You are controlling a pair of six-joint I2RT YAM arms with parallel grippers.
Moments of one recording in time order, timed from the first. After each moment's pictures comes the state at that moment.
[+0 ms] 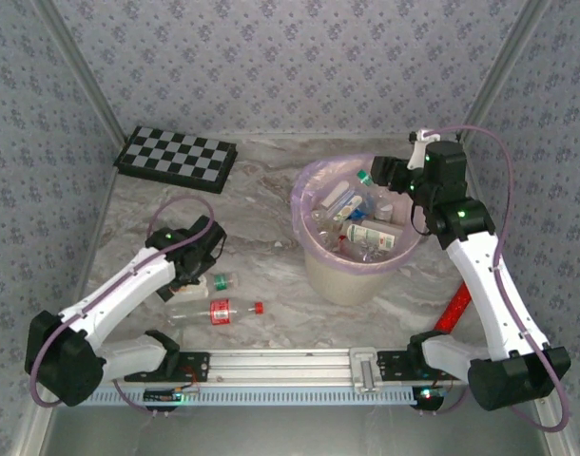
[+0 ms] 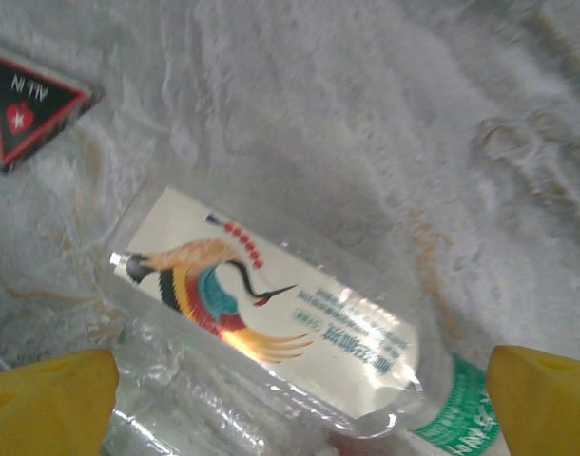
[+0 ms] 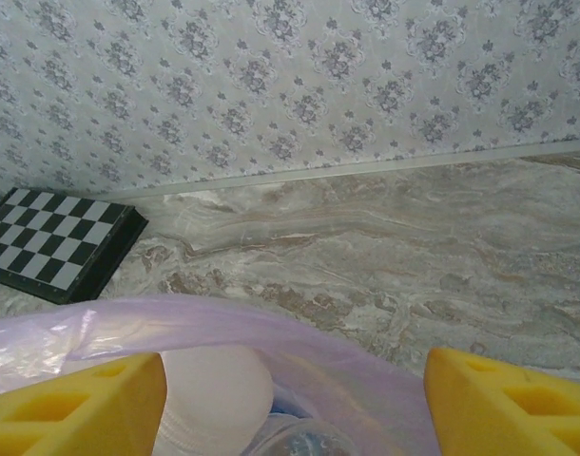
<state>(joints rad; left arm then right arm) -0.58 1.16 0.87 -1.19 -0.43 -1.36 0.20 1.13 1.24 -0.53 -0.05 0.27</state>
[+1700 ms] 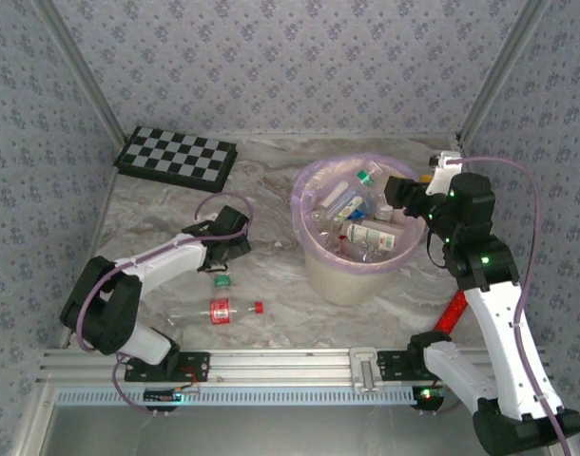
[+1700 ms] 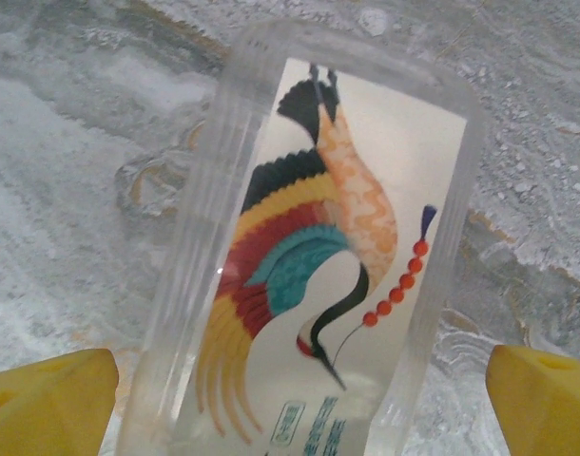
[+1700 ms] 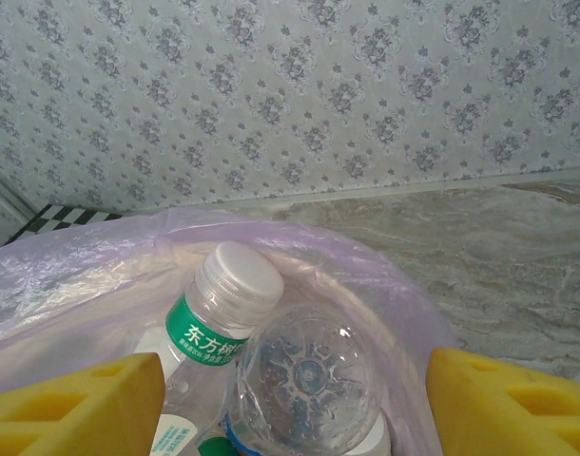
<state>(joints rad) -0.58 1.46 0.83 -0.57 -0.34 -0.94 0.19 0.86 1.13 -0.57 -0.07 0.25</state>
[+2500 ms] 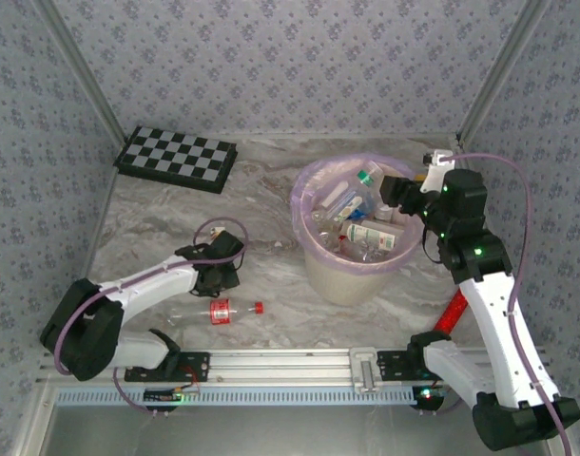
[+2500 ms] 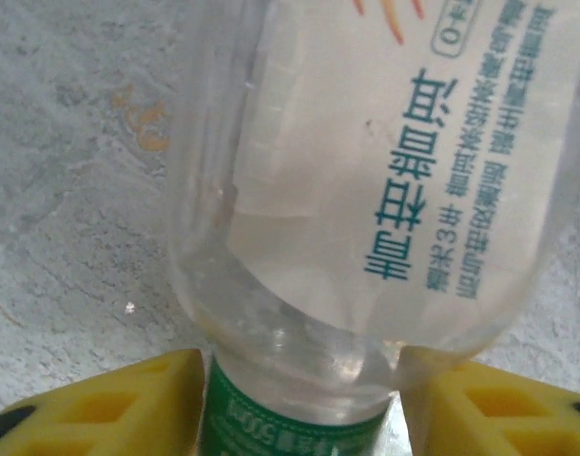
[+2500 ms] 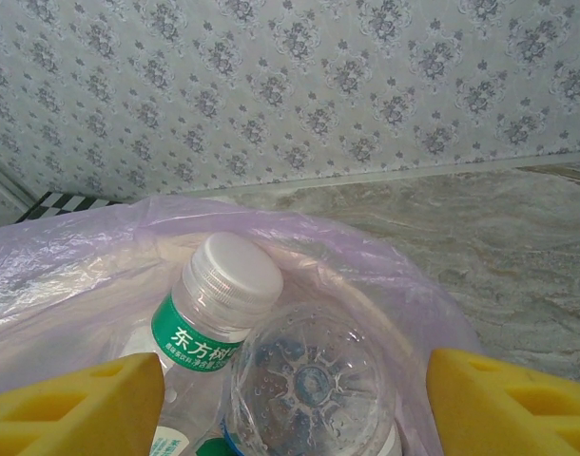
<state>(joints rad) -0.66 1.32 0.66 -0.66 -0.22 -0.94 0.19 0.91 1.11 -0.54 -0.10 0.26</state>
